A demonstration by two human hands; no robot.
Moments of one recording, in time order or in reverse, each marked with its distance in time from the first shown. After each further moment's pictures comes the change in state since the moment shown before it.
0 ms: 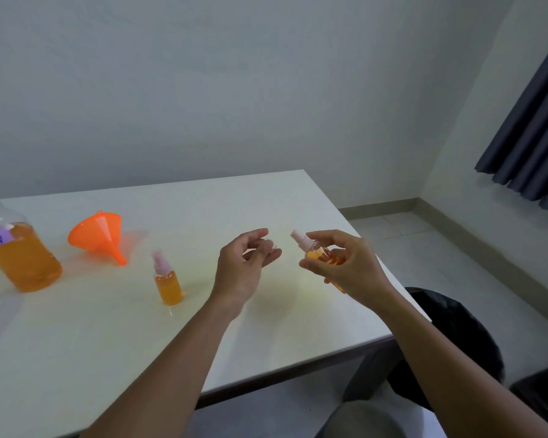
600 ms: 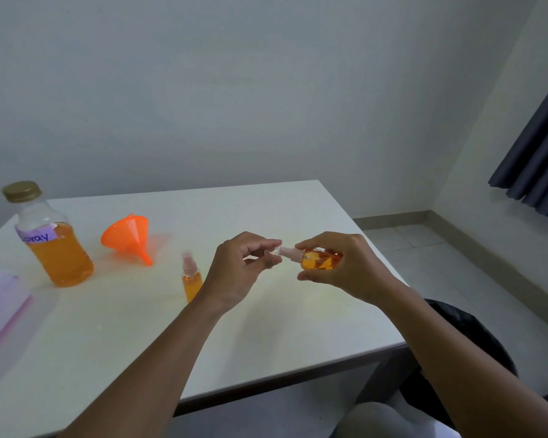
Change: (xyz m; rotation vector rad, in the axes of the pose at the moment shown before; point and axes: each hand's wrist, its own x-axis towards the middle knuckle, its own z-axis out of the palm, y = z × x) left_hand -0.008 0.025 -0.051 0.353 -0.131 0.297; right_hand 0.013 -0.039 0.010 -0.296 -0.169 -0.283
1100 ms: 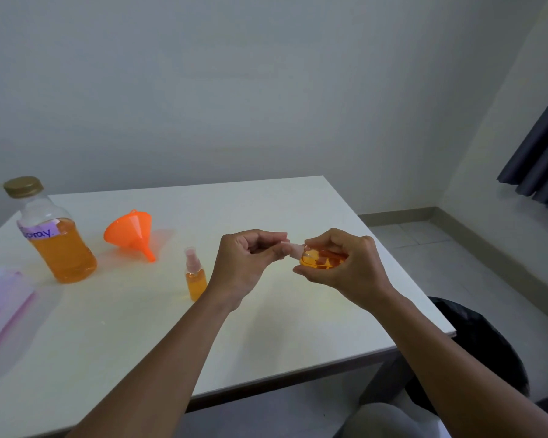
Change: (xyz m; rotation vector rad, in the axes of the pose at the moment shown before) left_hand 0.002 0.010 0.006 -0.271 0.060 -0.150; right_hand -0.007 -0.004 0.020 0.113 0.223 -0.021
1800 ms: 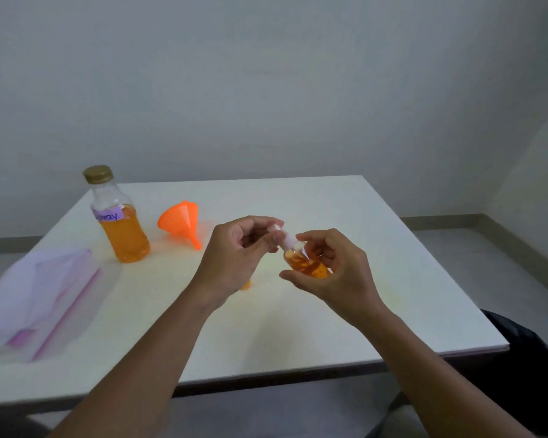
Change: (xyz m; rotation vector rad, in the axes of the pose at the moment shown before) left_hand -0.035 0.032 -0.072 0.143 0.040 0.077; right_hand -0.003 -0.053 0.070 0.200 -0.010 -0.033
